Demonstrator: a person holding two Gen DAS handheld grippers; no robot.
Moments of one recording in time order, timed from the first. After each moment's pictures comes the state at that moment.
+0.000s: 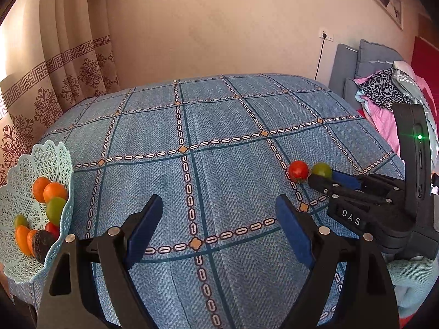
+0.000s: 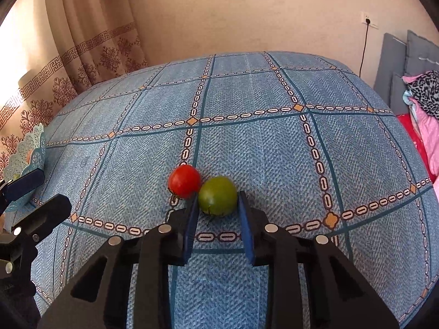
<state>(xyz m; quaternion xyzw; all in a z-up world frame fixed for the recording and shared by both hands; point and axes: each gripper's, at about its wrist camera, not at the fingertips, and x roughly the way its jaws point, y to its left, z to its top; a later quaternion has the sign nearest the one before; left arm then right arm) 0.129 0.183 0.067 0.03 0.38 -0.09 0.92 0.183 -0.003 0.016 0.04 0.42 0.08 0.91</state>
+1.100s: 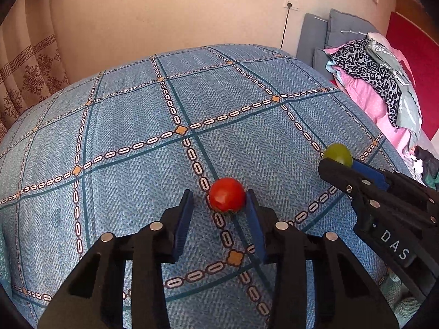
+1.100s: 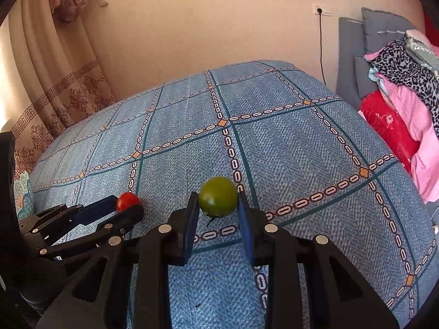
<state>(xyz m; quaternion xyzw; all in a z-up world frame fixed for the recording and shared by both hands) 0.192 0.082 0.022 0.06 0.43 -0.17 0.88 0.170 -0.073 0.025 0.11 0.38 0.00 0.92</state>
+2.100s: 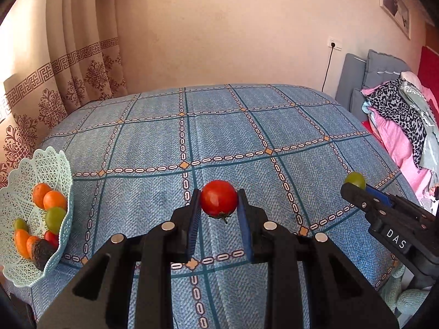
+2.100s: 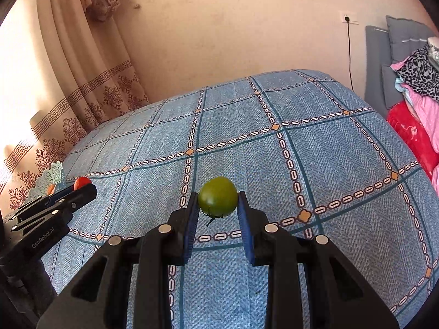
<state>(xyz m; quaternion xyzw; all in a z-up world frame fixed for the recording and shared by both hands) 0.140 0.185 0.077 0.01 0.36 -0.06 0.93 0.152 -0.035 0.040 0.12 0.35 0.08 0.92</state>
